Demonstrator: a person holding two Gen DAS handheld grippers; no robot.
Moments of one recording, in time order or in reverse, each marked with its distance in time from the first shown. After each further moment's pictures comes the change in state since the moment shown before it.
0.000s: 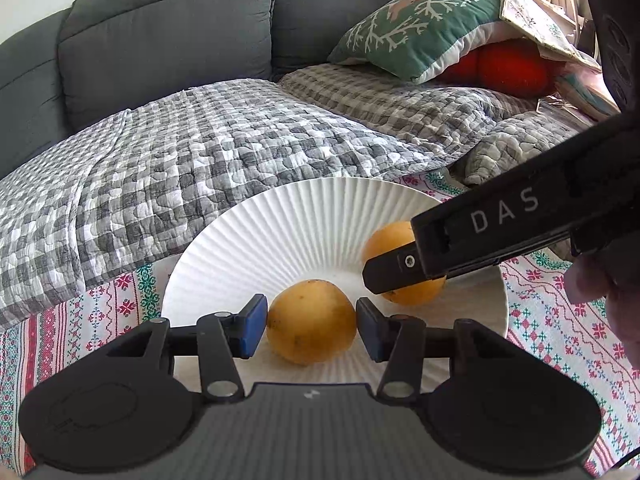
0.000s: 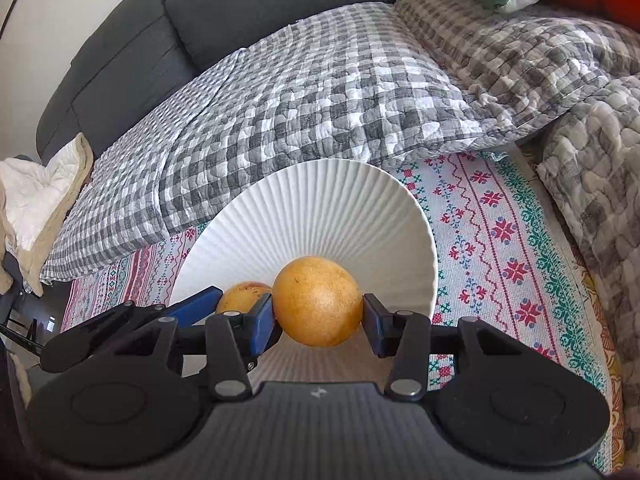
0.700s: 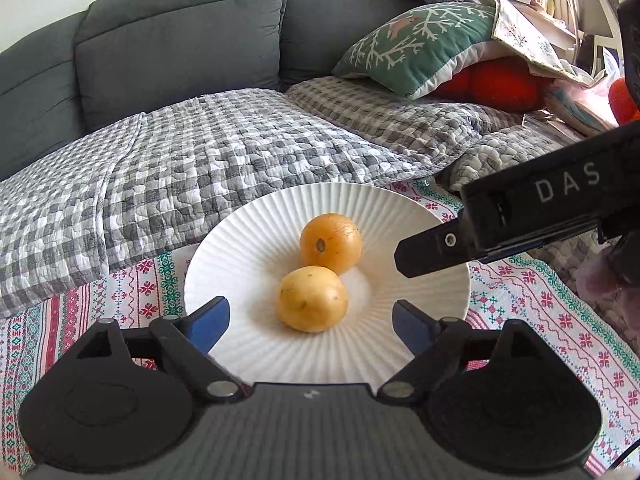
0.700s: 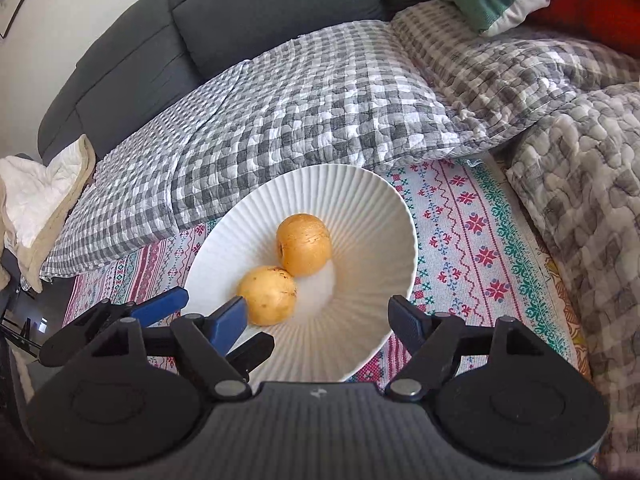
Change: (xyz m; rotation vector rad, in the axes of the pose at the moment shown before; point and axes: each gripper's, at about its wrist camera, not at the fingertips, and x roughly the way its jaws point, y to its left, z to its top) left arm -0.047 -0.005 -0.010 -0.040 -0.015 0.006; right arm -0.041 0.009 -0.017 -0.022 -0.036 -0.036
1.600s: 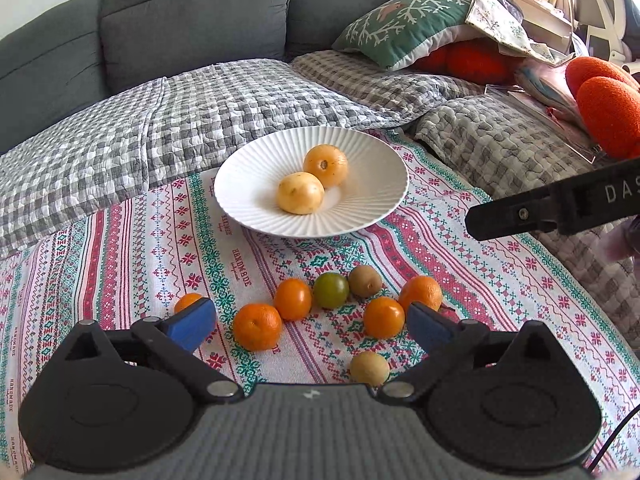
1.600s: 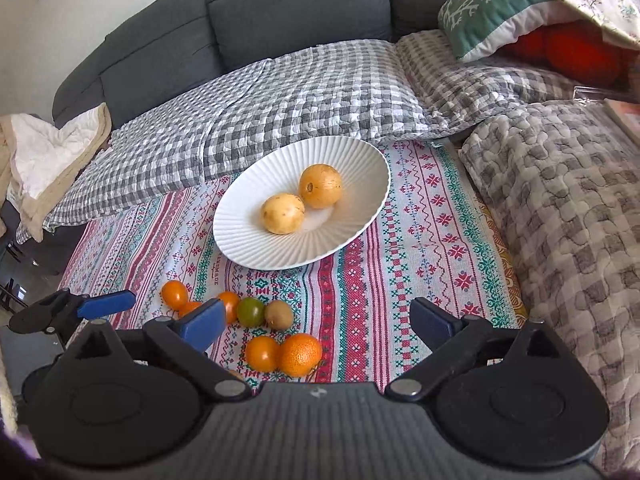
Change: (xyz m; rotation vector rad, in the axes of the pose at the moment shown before) left arm -0.097 -0.012 -0.061 -0.028 0.098 0.003; right arm -0.084 0.020 -0.075 -0.142 -0.035 -0.069
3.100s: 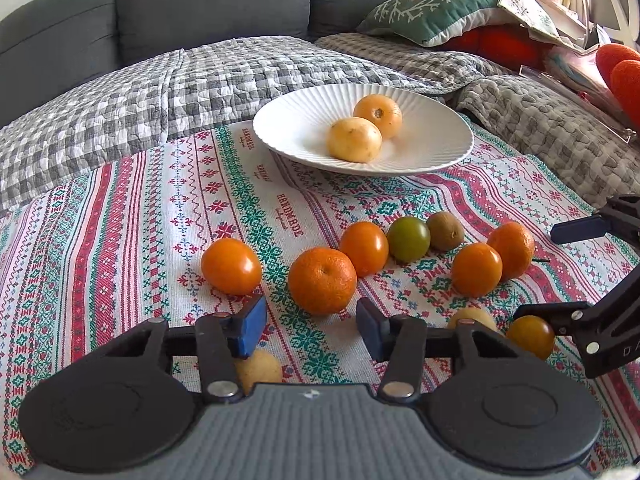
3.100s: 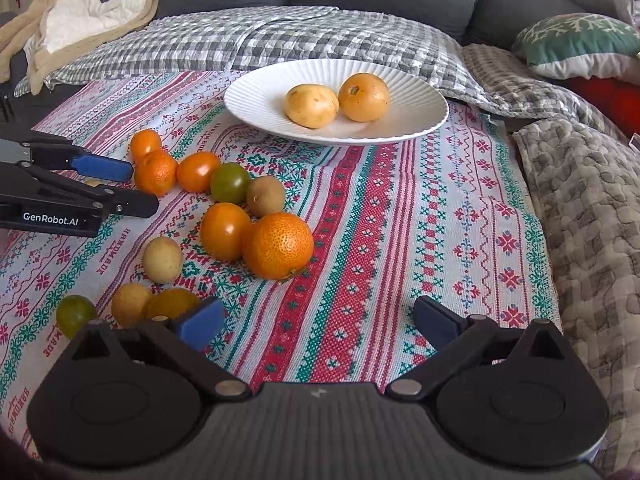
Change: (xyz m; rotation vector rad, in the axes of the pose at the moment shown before) left arm 0.056 0.048 -0.040 -0.035 -0.013 -0.002; right arm 0.059 0.022 -0.071 -0.366 0.033 -0.081
